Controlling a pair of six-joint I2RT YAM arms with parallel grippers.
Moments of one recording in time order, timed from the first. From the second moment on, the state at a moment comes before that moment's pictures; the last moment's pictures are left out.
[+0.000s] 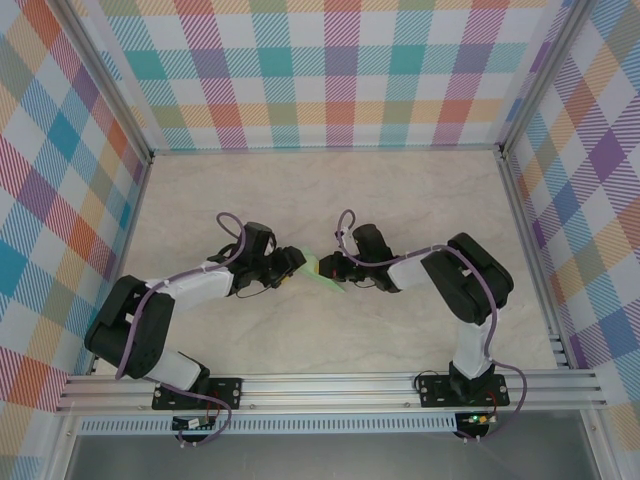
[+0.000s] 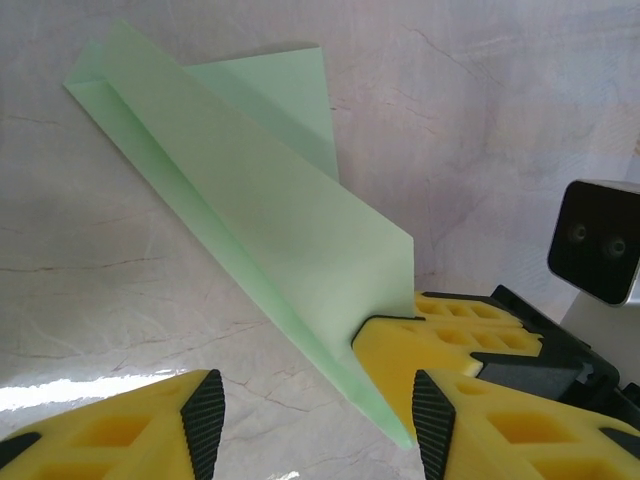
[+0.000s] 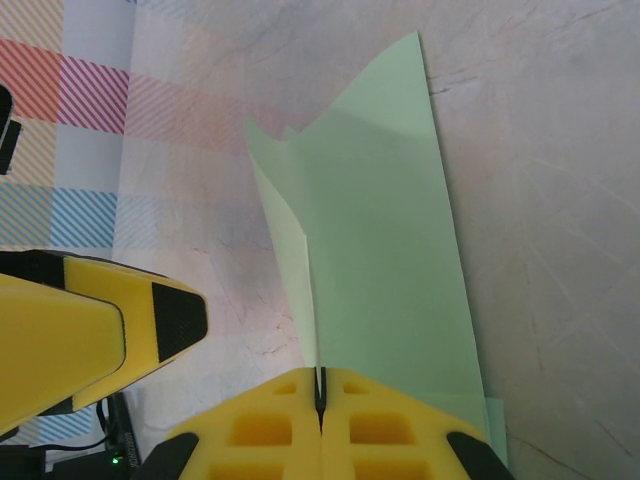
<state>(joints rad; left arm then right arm) -0.48 1.49 0.70 -0.05 0.33 -1.05 0.64 1.90 0.79 0.48 -0.61 0.81</state>
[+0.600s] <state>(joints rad) -0.49 1.57 0.70 0.08 0.35 -1.04 0.60 1.96 0.79 0.52 -0.70 0.98</state>
